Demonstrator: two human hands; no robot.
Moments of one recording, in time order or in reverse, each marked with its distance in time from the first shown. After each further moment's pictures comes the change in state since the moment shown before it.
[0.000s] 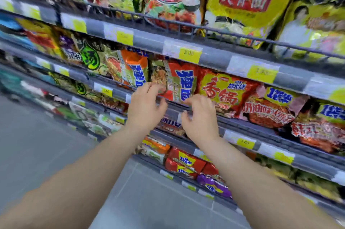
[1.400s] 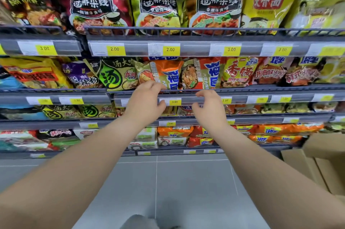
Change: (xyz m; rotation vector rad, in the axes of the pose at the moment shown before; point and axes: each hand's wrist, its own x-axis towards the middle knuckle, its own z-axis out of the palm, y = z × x) left_hand 0.067 -0.169 -0.149 -0.085 -0.498 0.380; right_hand 0.027 -0.212 0.048 -0.001 0.065 0.663
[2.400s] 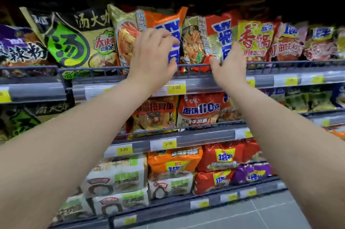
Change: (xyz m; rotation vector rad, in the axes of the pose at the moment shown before) left_hand 0.084 -0.079 0.162 0.155 0.799 0.537; right_hand 0.127 0.133 0.123 -0.105 0.671 -0.111
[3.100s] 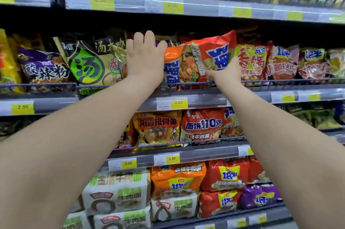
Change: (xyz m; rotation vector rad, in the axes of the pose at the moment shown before) left_hand 0.031 -0.002 -0.030 0.584 -0.103 -0.156; right_hand 0.008 -0.032 -0.023 0.394 -0.027 0.239
